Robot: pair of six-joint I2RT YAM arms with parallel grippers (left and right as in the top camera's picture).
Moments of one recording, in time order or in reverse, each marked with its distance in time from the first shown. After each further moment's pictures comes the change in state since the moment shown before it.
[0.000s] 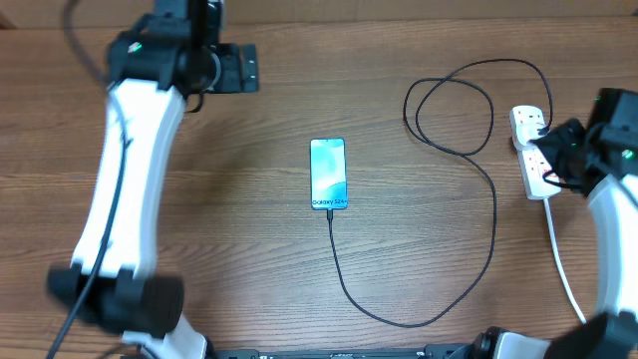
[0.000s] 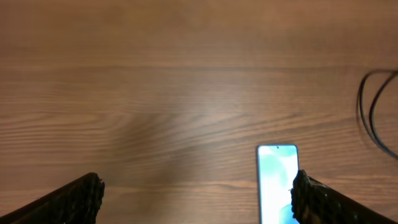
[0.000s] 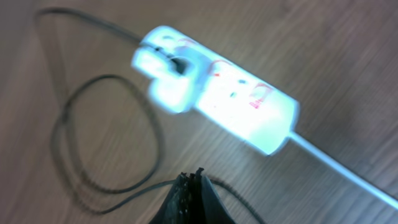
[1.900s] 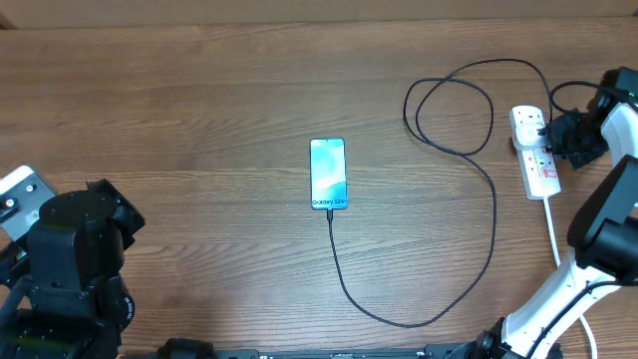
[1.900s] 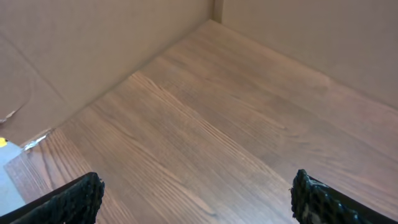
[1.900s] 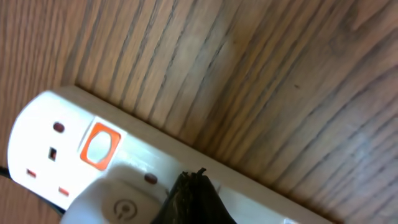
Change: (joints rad) left arm -0.003 -0.905 -0.500 -0.196 -0.721 -0.385; right arm -0.103 0.682 0.434 -0.070 -0.092 -0.023
